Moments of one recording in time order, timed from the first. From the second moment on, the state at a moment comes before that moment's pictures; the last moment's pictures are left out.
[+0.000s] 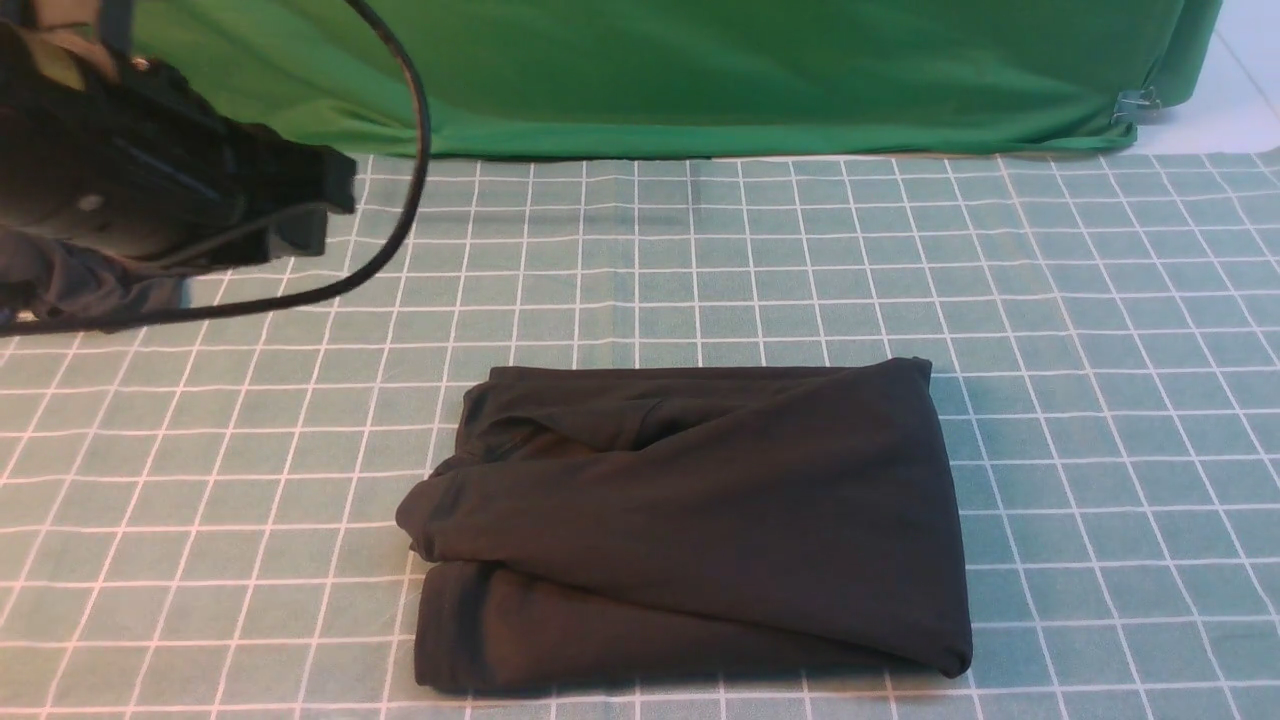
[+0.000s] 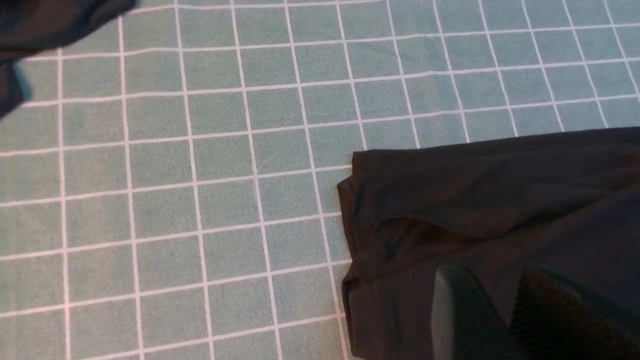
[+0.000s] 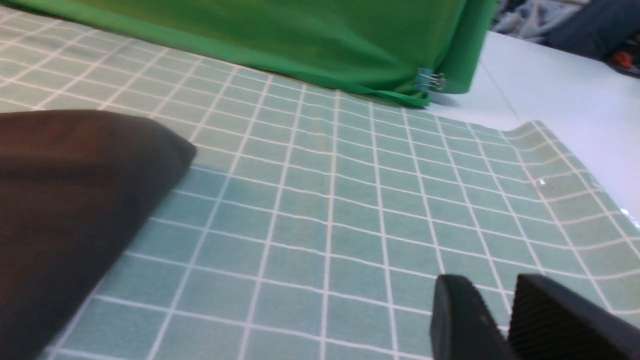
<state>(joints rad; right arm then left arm) 0.02 0.00 0.01 -0.04 0.25 -0.14 -0.20 1.22 -1.19 -0.09 0.90 -0.08</state>
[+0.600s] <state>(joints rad) -0.02 0.00 0.01 0.00 0.25 -0.13 -0.20 0.97 -1.12 -0.10 1.07 0.04</state>
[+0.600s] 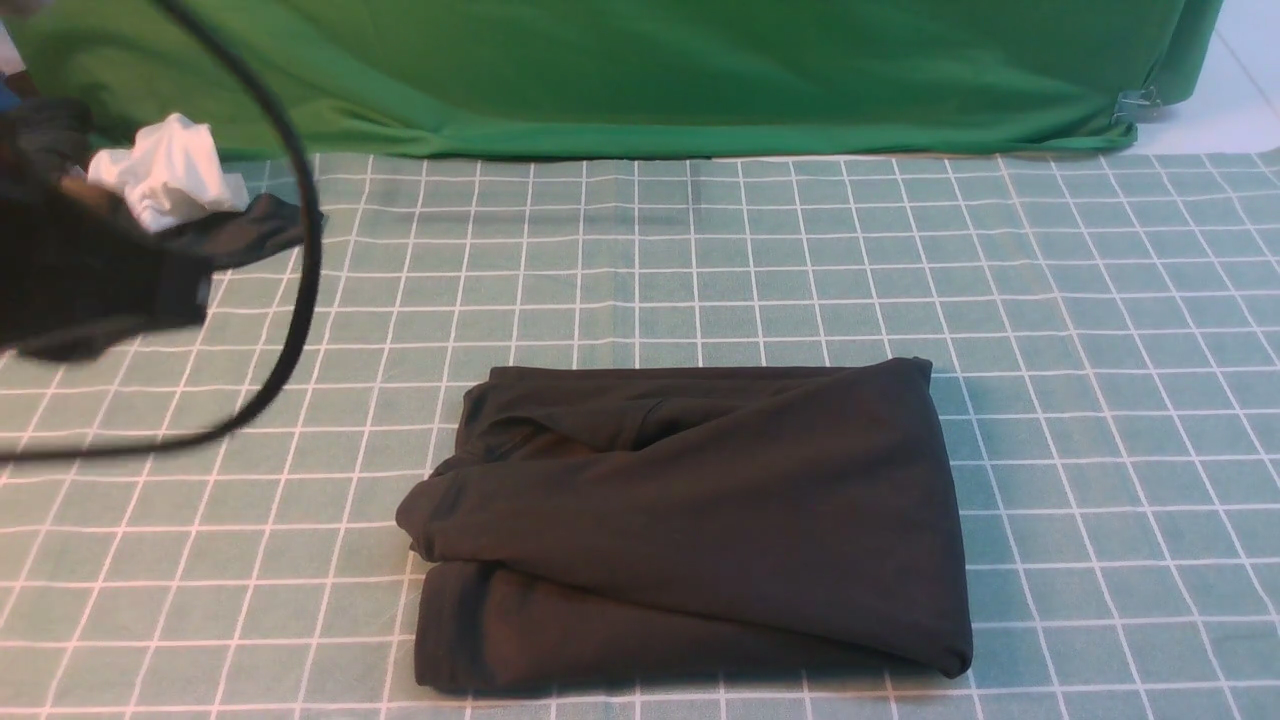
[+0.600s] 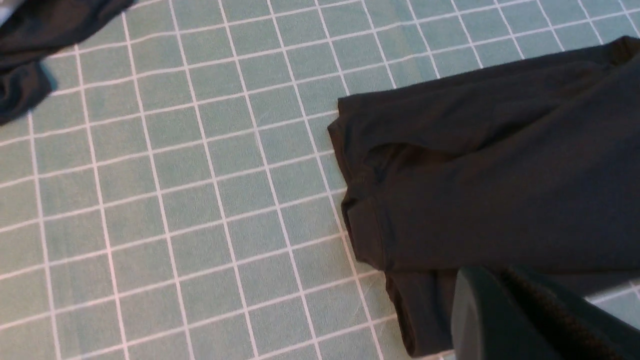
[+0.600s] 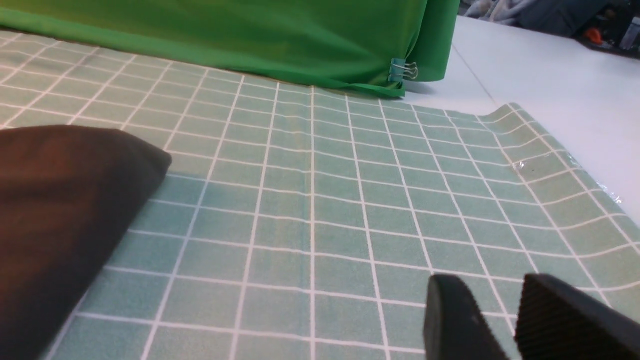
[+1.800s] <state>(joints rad) -0.02 0.00 0.01 0.01 0.25 -0.19 -0.20 0.23 -0.25 -0.24 0.14 0.22</state>
